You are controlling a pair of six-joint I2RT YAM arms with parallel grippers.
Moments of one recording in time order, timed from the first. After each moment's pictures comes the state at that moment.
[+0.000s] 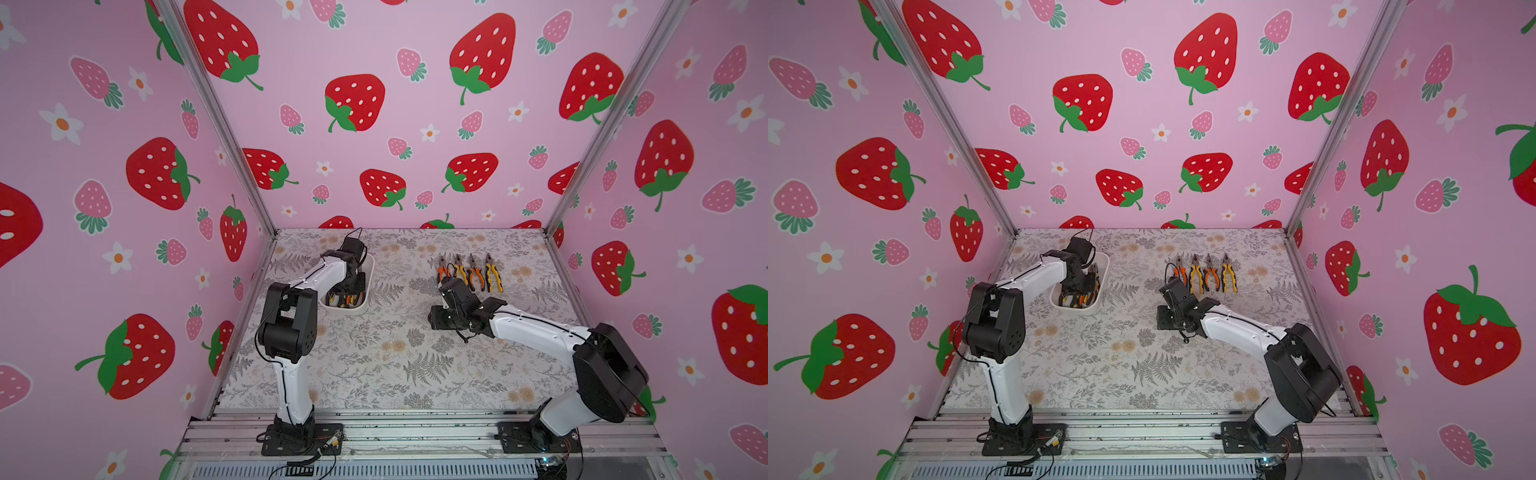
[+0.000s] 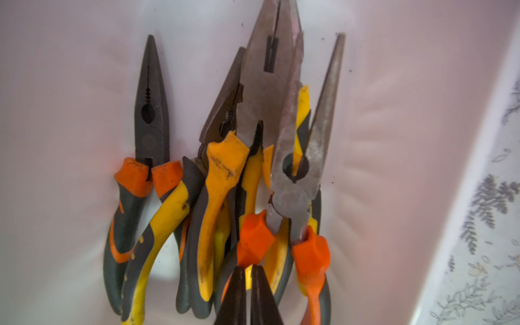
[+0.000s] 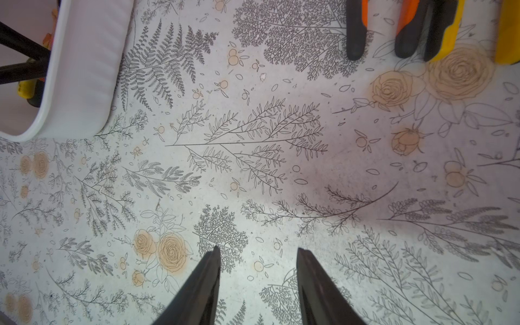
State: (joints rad) left arm -0.24 2.01 1.51 -0.79 -0.09 -0.24; right arm 0.75 1.56 0.98 -0.40 0.10 0.63
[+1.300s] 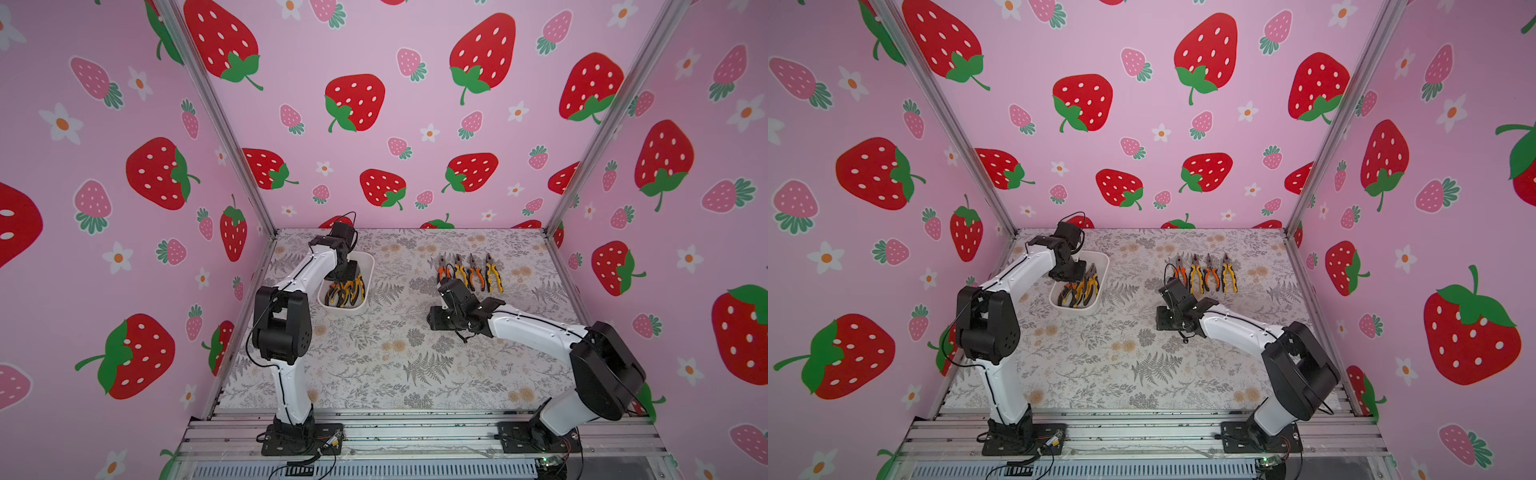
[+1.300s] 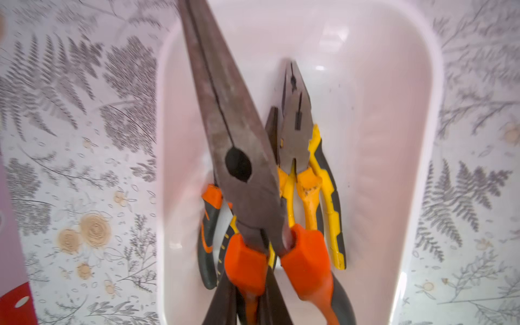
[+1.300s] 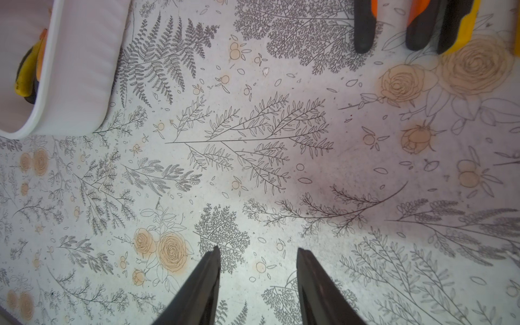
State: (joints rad) left arm -0.19 1.98 1.71 -0.94 -0.17 -0.07; right arm 0.75 1.58 0.98 -0.39 0.08 0.63
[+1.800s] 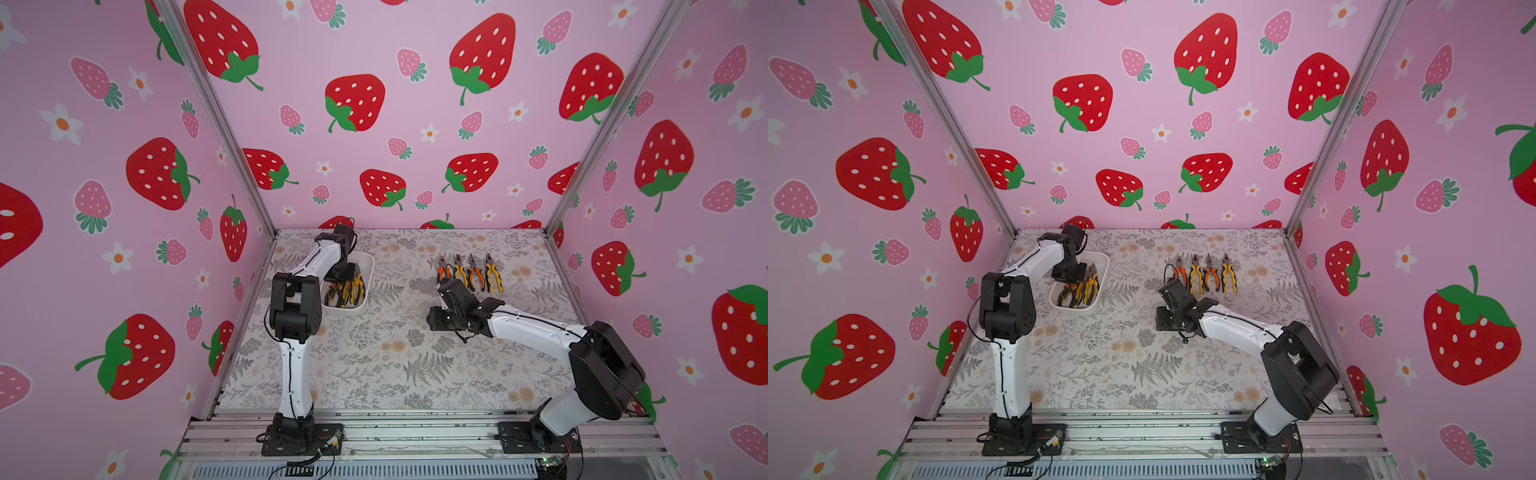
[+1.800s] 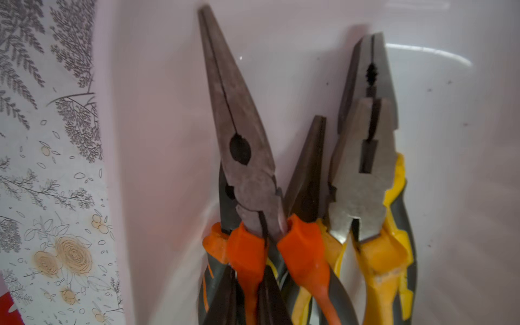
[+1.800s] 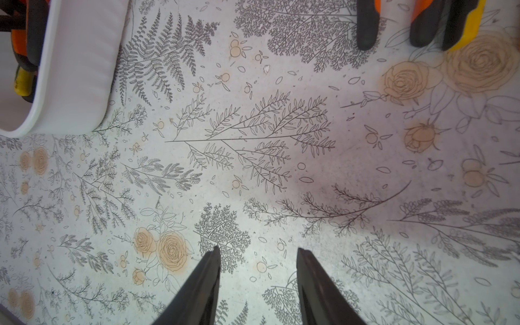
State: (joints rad) left arm -0.15 2.22 1.87 -1.04 -0.17 -0.07; right arm 0.75 1.58 0.98 -0.39 0.08 0.63
